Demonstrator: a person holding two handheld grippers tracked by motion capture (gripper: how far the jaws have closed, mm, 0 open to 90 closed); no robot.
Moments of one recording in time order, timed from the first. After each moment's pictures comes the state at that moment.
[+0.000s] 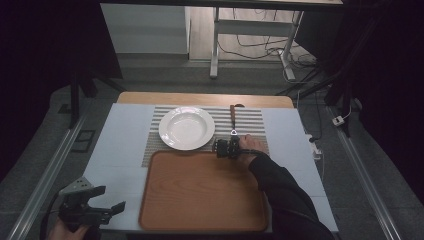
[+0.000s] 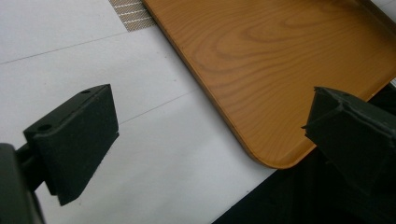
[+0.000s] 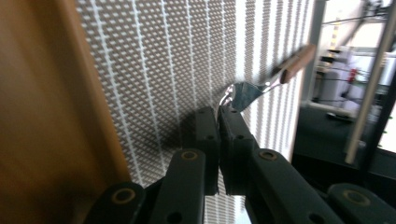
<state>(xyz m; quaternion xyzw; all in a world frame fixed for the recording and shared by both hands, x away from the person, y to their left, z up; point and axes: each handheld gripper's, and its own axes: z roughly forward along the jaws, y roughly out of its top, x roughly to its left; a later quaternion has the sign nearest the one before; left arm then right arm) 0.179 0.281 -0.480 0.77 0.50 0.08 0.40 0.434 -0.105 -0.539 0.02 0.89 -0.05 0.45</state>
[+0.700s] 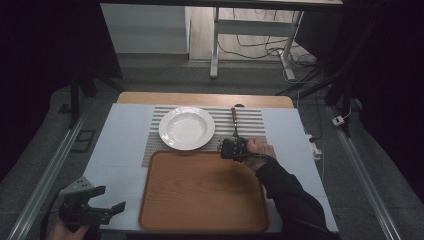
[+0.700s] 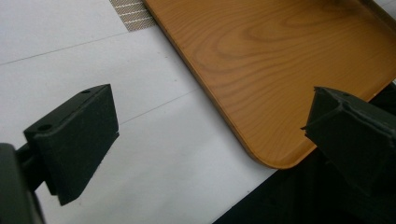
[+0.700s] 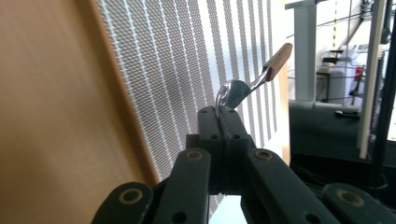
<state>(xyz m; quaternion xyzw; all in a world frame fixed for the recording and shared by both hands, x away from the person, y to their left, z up) 0.178 0.281 -0.479 0.77 0.50 0.08 0.40 0.401 -0.120 -0.488 0.05 0.91 0.01 0.42</state>
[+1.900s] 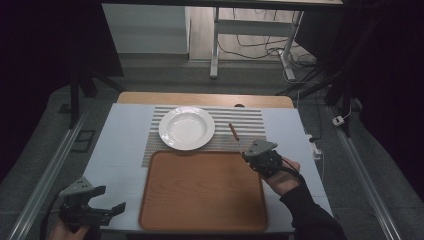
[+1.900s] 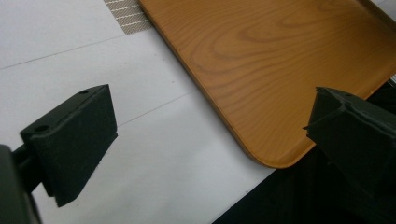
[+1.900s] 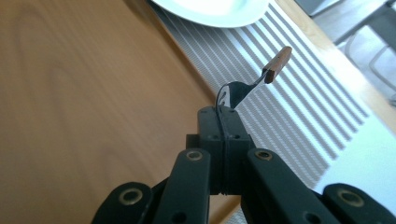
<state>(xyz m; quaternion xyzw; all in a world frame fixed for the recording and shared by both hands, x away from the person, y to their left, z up) 0.177 0.279 -0.478 0.77 0.49 0.08 0.40 0.332 -0.197 -0.431 0.20 0.90 0.30 0.25</state>
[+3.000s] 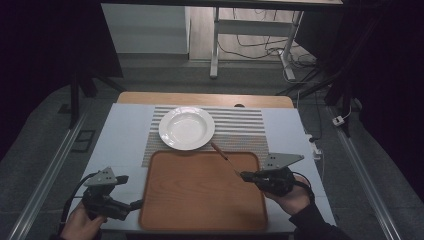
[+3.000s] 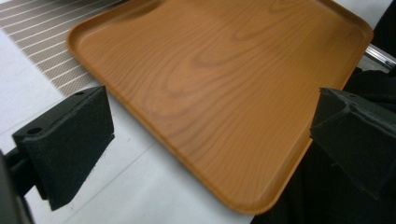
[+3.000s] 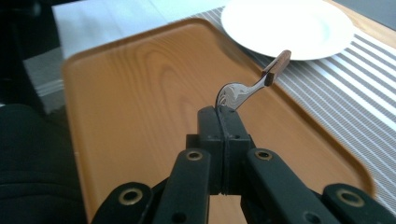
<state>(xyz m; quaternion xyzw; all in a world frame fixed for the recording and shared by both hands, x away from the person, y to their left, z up) 0.214 0.237 -0.469 0.82 0.38 0.07 0.42 0.286 -0.221 -0.419 0.19 0.87 0.44 0.09</state>
